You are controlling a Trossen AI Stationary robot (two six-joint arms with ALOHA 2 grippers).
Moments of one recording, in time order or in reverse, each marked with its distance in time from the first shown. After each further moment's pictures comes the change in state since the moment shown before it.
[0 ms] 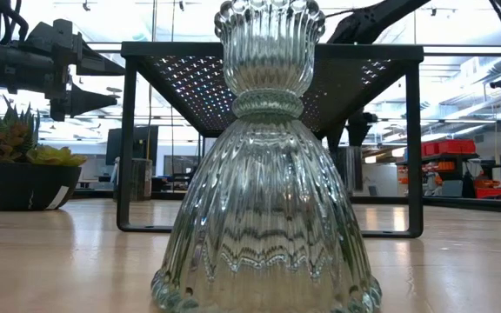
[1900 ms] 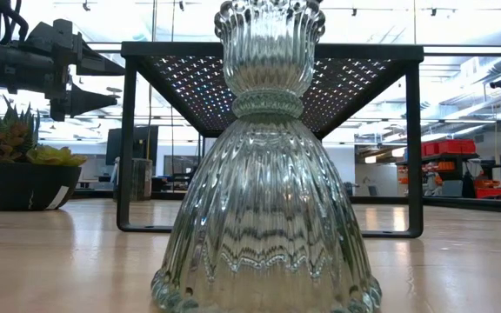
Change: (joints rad) left arm 0.000 0.000 0.000 0.000 0.000 -0.001; right arm 0.785 -0.008 0.789 -0.377 -0.138 0.330
